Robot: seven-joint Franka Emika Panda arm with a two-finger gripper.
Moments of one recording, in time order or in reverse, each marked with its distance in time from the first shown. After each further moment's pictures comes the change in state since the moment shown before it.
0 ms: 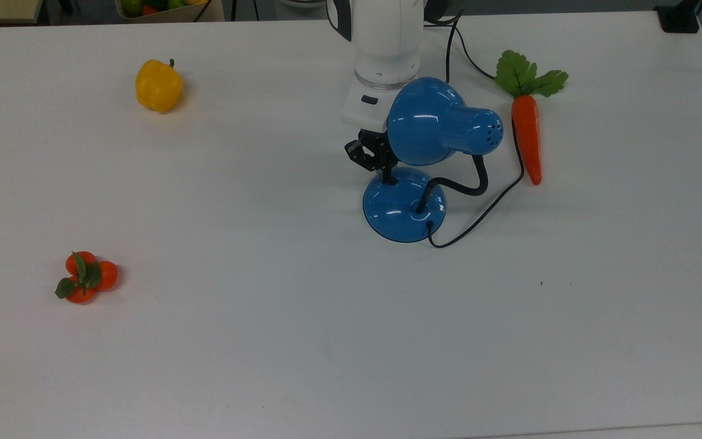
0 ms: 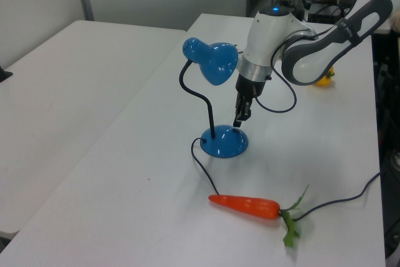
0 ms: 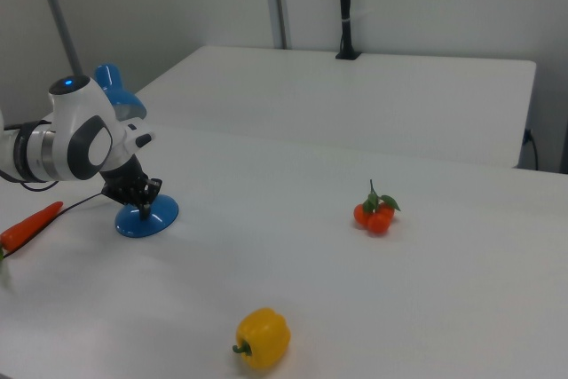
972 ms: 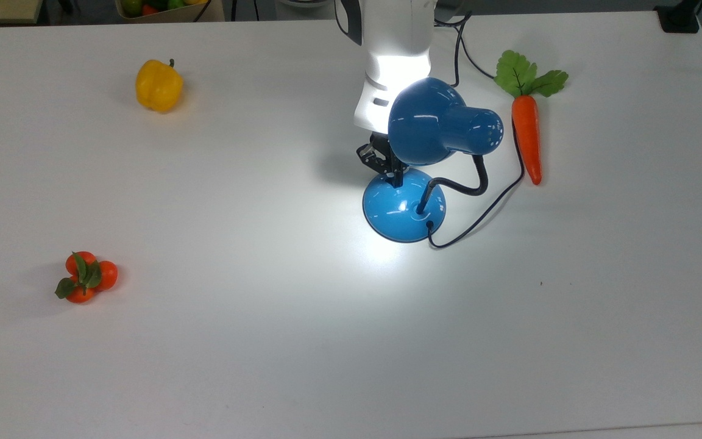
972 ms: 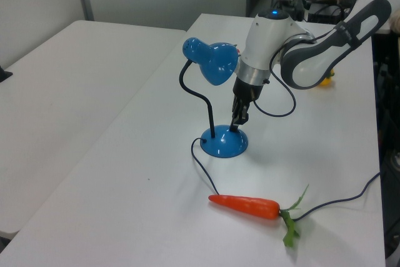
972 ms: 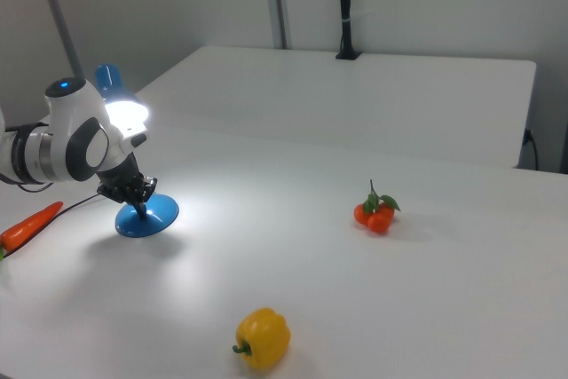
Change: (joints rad) arm 0.000 0.023 0.025 0.014 0.000 0.031 0.000
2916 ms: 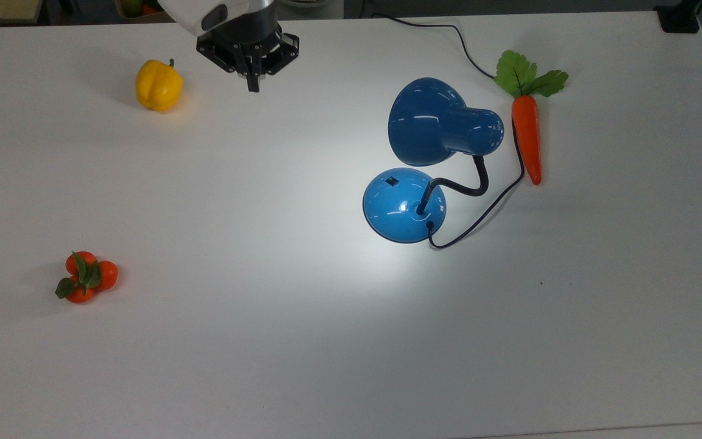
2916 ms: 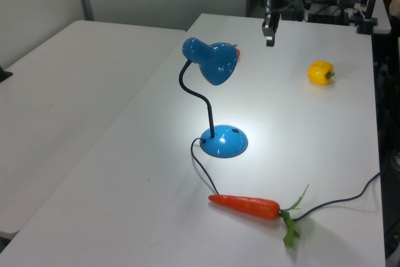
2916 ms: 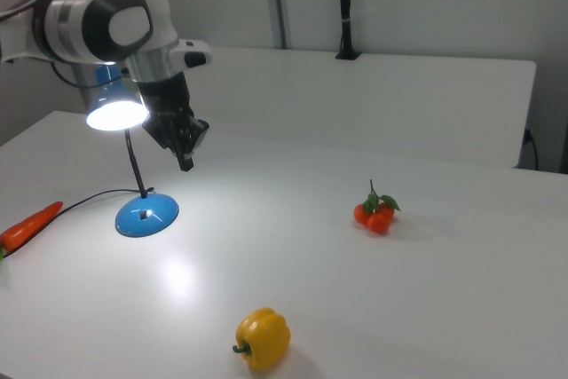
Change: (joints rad) arm -0.281 -0.186 -0.022 0.337 -0.001 -0.805 0.058
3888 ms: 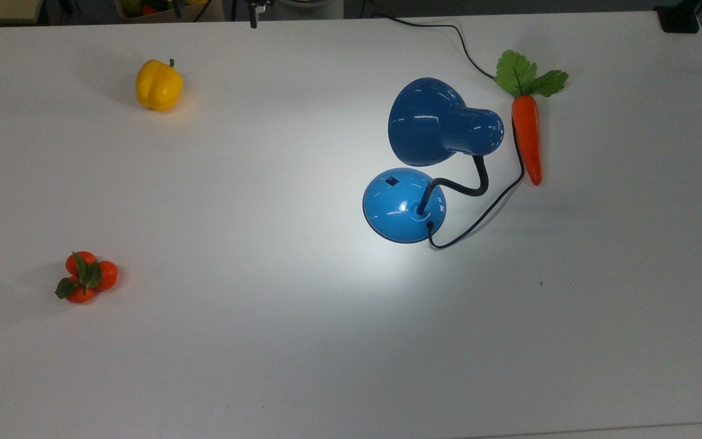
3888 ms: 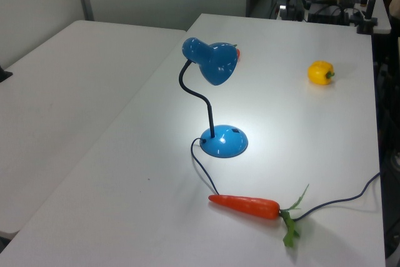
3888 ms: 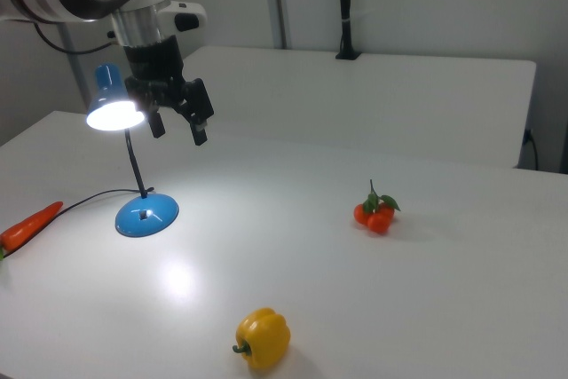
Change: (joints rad) arm 0.000 -0.080 -0.058 0.084 0.000 -0.160 0.004
